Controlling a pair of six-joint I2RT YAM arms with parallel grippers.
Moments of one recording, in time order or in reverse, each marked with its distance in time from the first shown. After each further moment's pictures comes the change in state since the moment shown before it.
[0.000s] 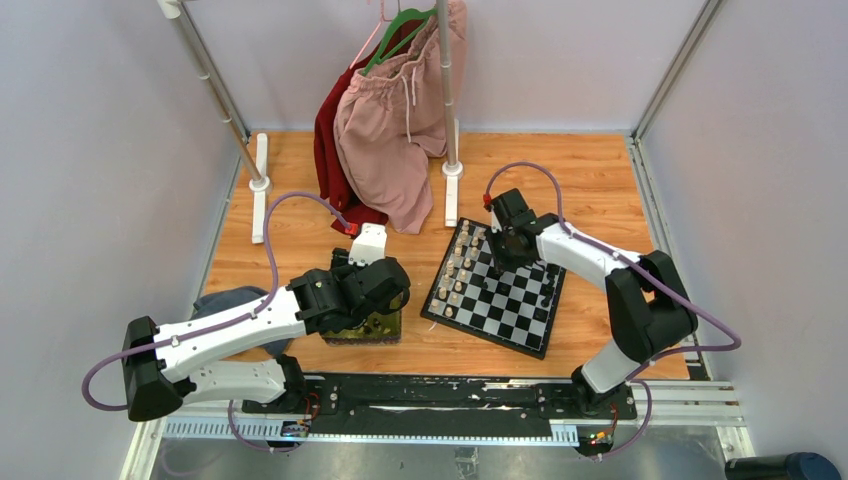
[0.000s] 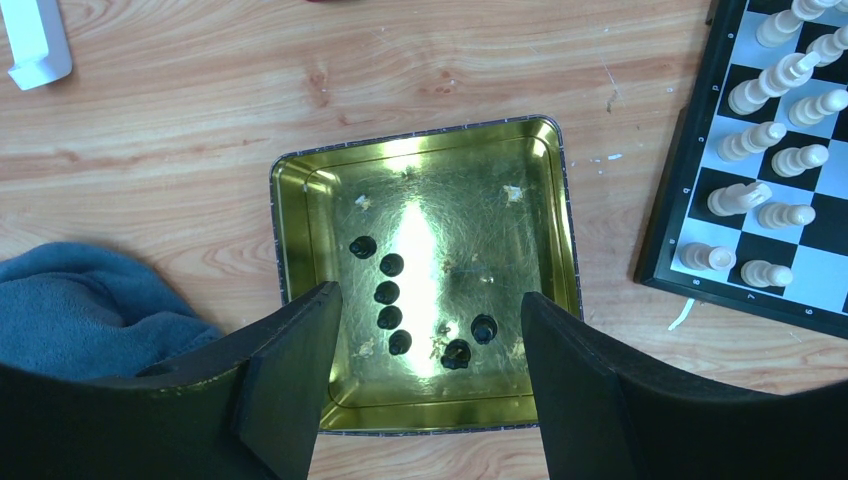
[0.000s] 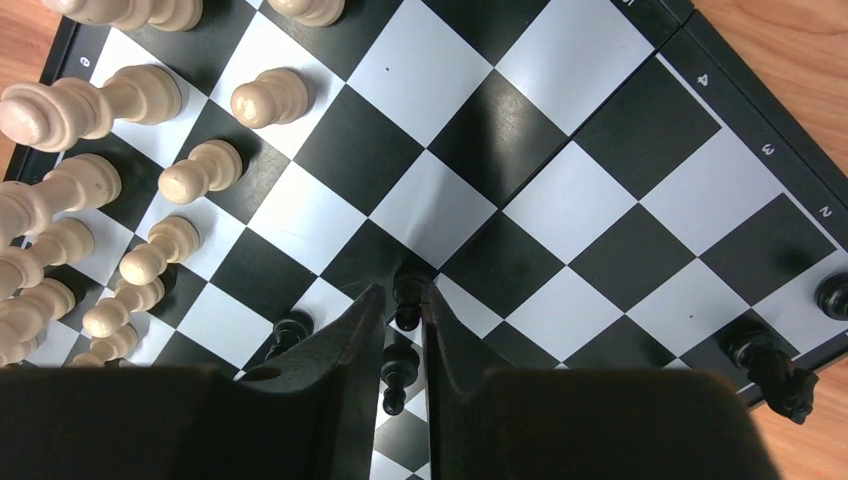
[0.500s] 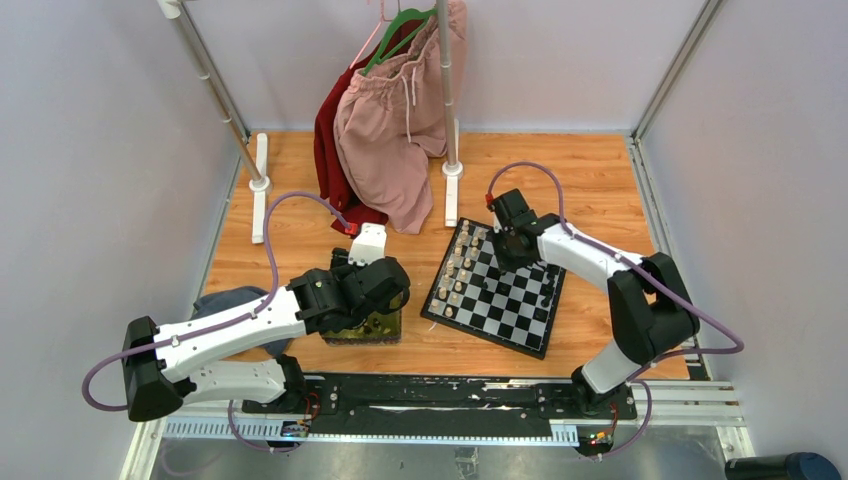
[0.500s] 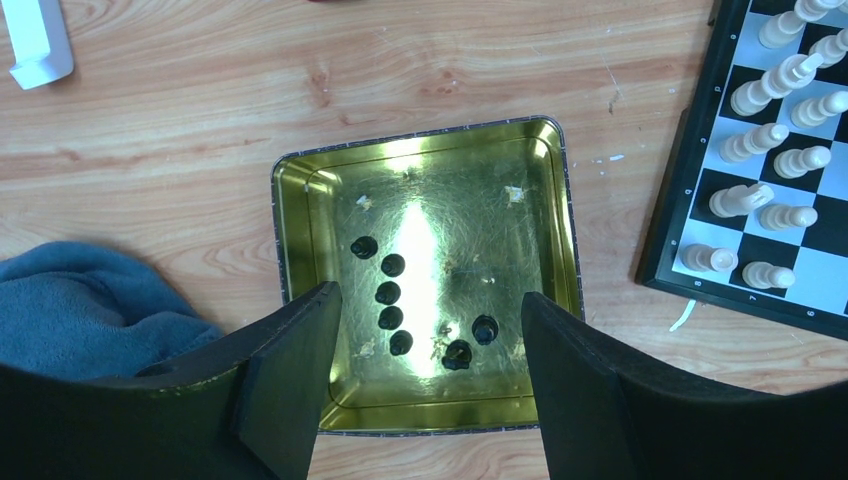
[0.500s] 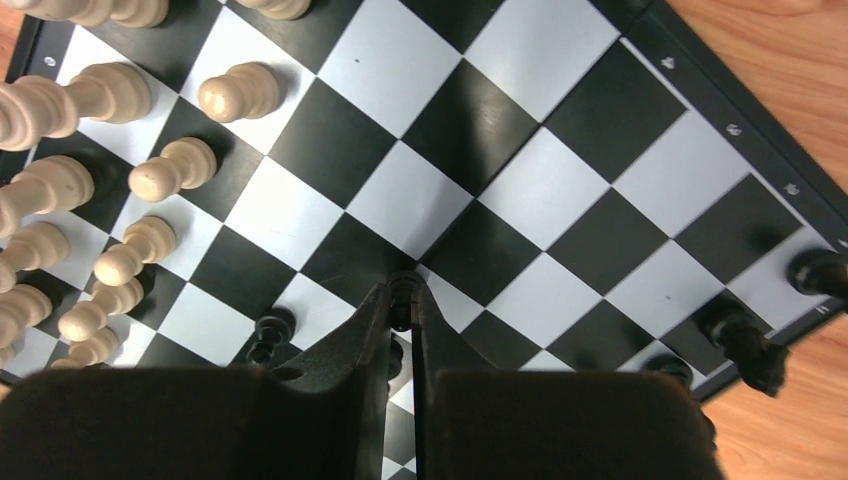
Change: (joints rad) left arm 0.002 0.000 0.000 0.000 0.000 0.000; right arm 0.001 -0.006 -0.003 -0.011 0.038 0.011
